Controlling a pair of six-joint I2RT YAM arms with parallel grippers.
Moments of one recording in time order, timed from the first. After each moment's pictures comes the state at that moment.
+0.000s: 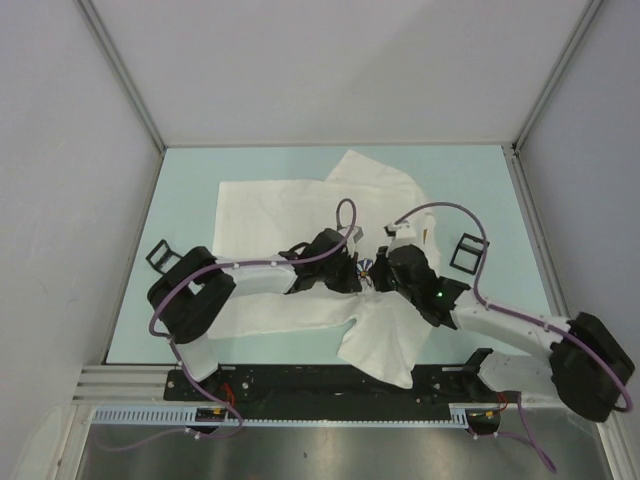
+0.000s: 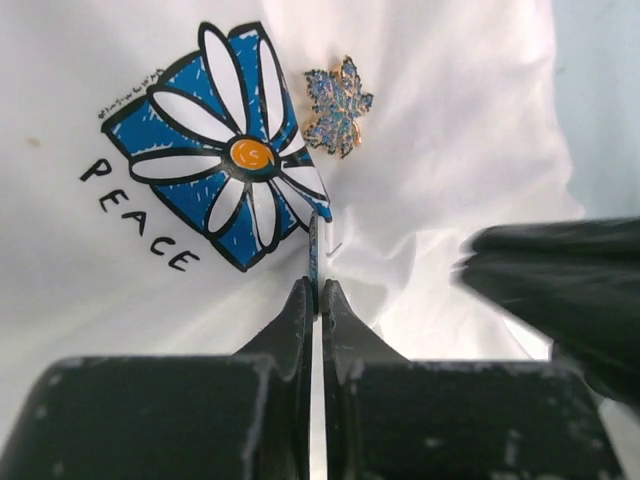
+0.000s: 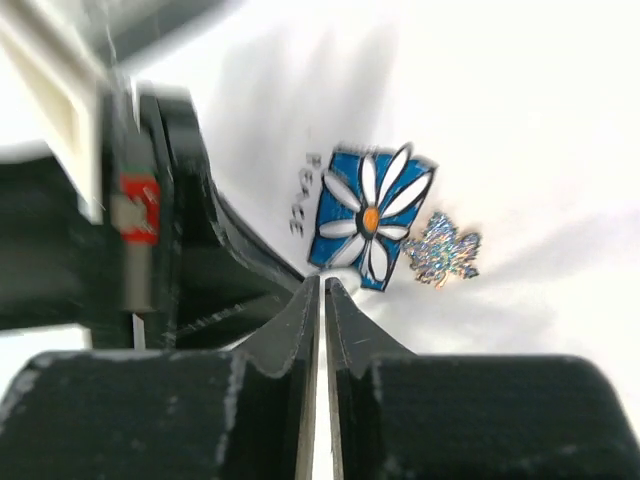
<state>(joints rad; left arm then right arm) -0.83 1.76 0.91 0.08 0.27 -0.55 0.82 1.25 0.62 0.01 0.23 0.47</state>
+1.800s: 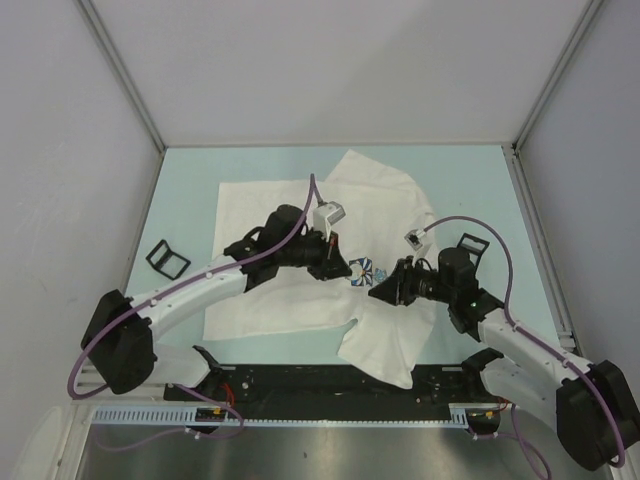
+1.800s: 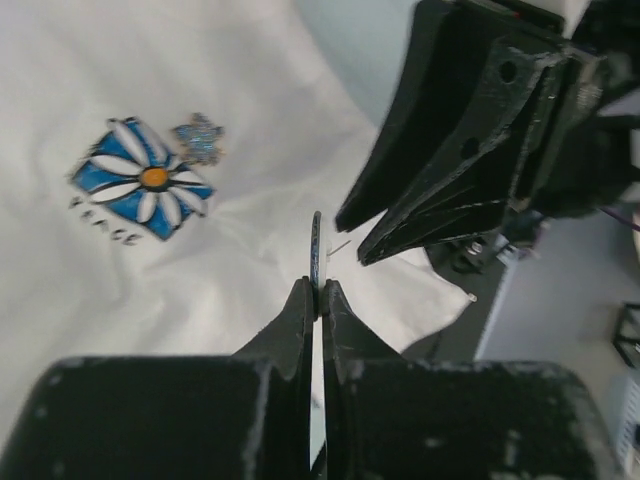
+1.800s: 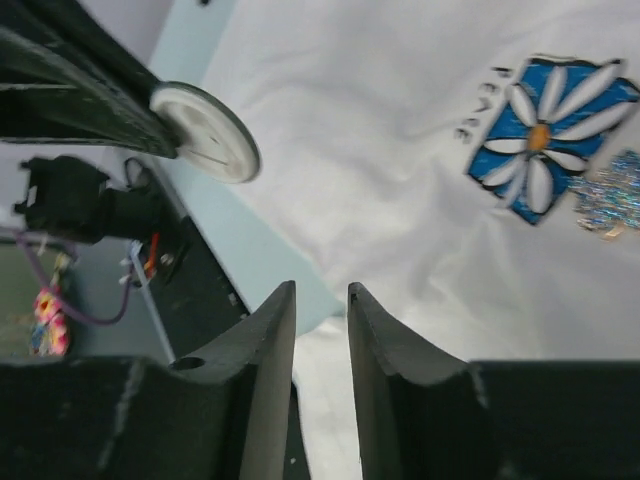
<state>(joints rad) -0.77 1.34 0.95 -0.16 0.41 -0.35 0.47 0.94 0.36 0.18 -0.58 0.56</state>
